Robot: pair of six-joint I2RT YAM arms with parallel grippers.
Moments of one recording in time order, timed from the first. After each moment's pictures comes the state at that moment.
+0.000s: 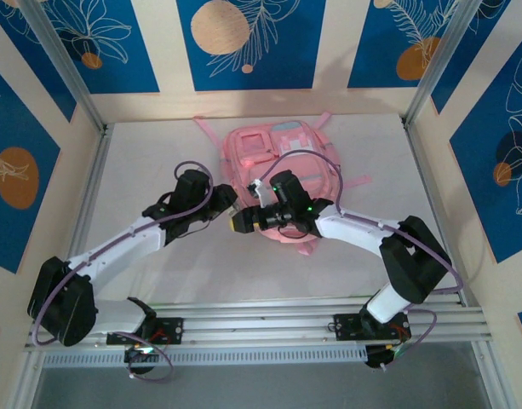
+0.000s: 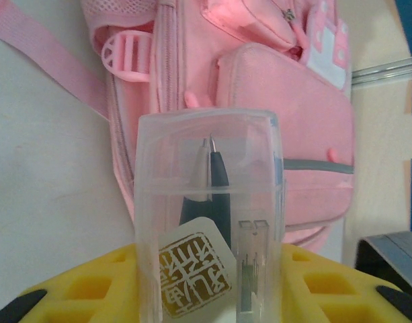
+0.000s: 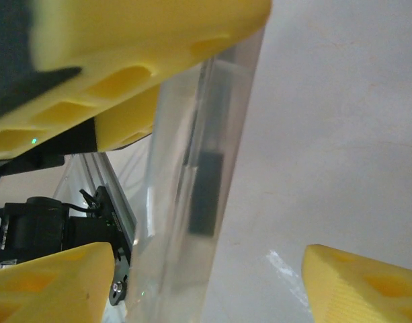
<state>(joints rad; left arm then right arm) -0.59 1.29 0.87 -0.20 0.06 -1.09 0.72 1.57 0.95 -0.04 -0.60 0.53</state>
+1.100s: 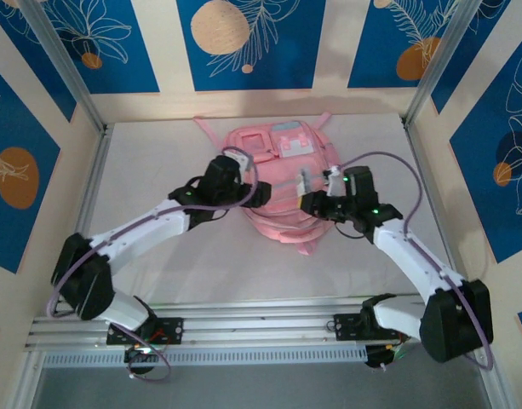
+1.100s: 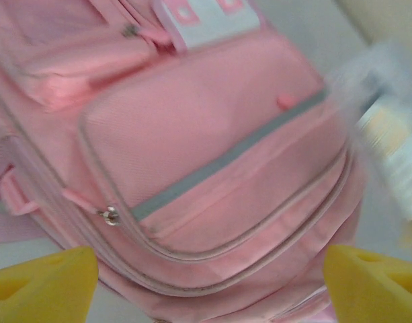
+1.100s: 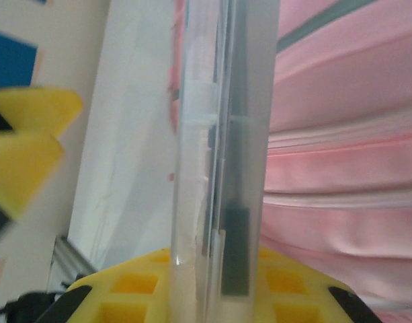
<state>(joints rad) -0.75 1.52 1.15 -0.28 -0.04 -0.37 0.25 1.12 0.77 -0.37 -0.55 0.58</state>
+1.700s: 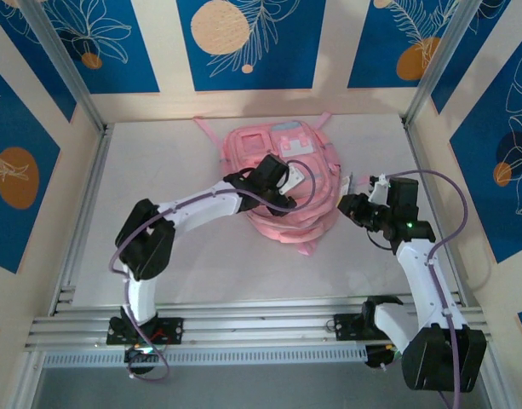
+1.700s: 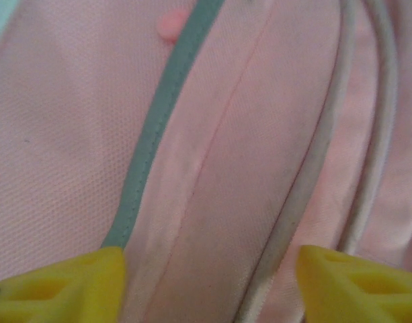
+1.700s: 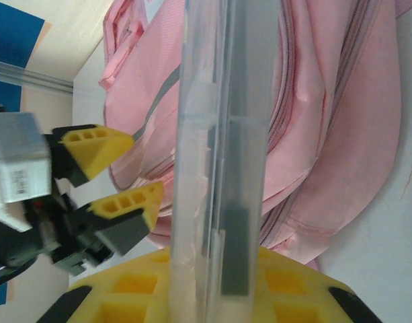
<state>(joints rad) -0.84 1.94 1.53 -0.46 -0.07 0.19 -0.07 0.94 0.71 -0.53 -0.61 0.58</state>
